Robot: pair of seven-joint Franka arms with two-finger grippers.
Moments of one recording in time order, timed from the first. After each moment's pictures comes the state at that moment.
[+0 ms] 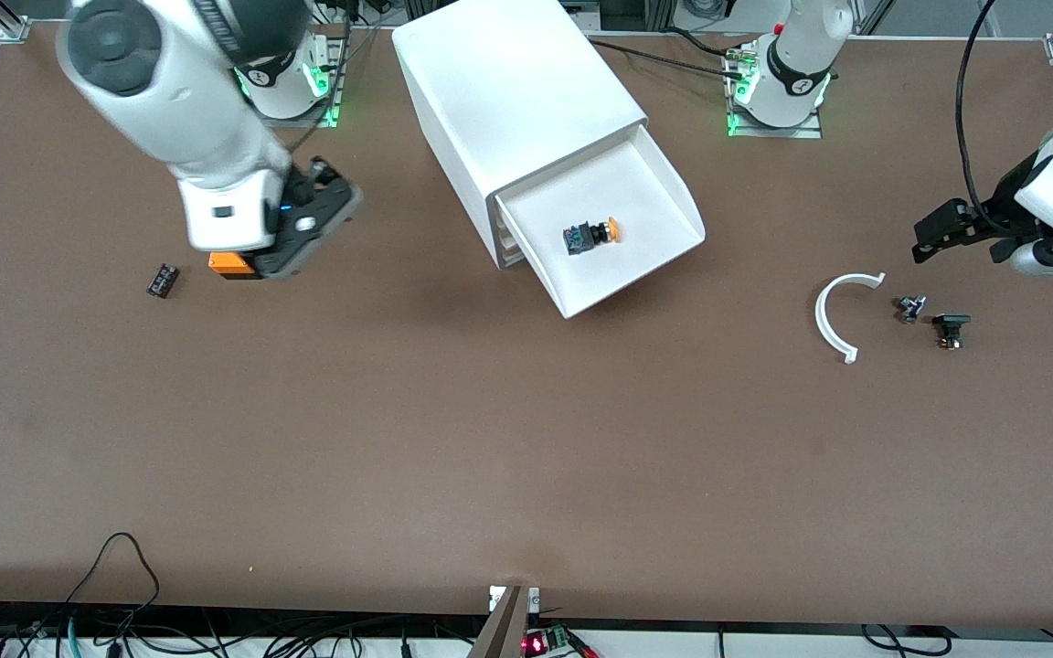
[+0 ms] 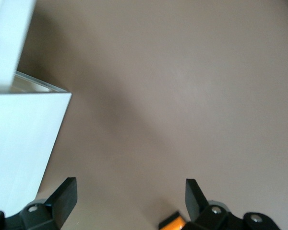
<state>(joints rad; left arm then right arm) 0.06 -0.02 -0.08 -1.72 -0.01 1.73 -0.04 0.66 0.19 -0.18 -1.55 0.08 1.74 -0.49</state>
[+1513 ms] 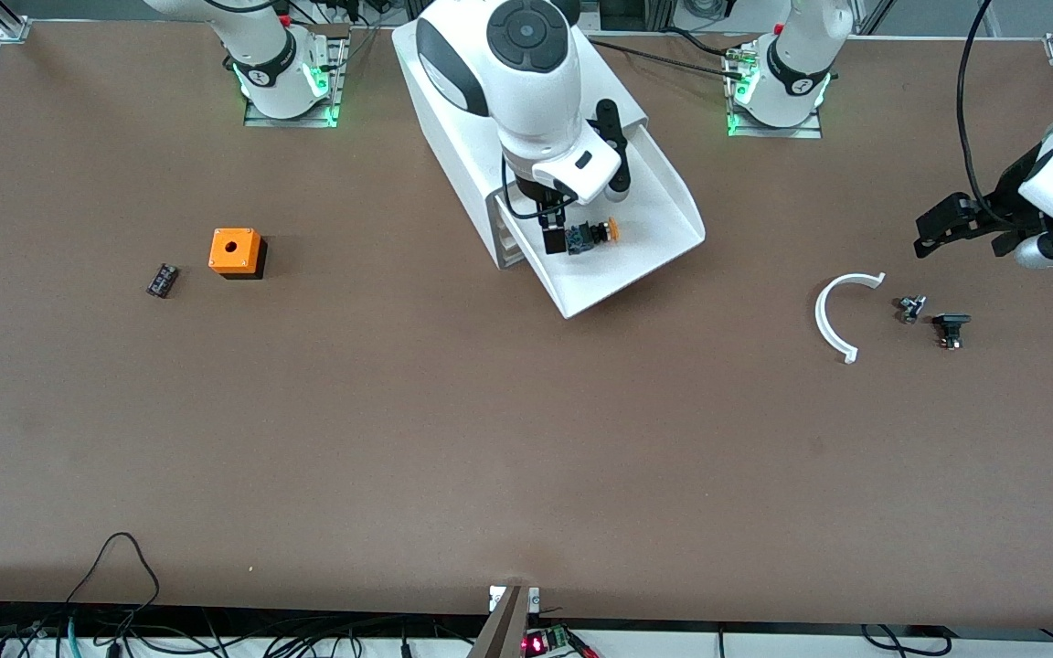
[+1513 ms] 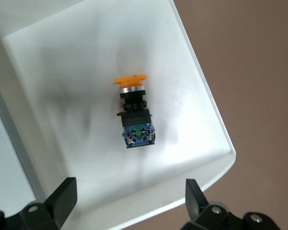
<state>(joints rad) 0.06 -0.03 -0.08 -1.72 -0.01 1.72 -0.05 0.98 0.60 -0.19 -1.13 0.19 1.76 -0.90</state>
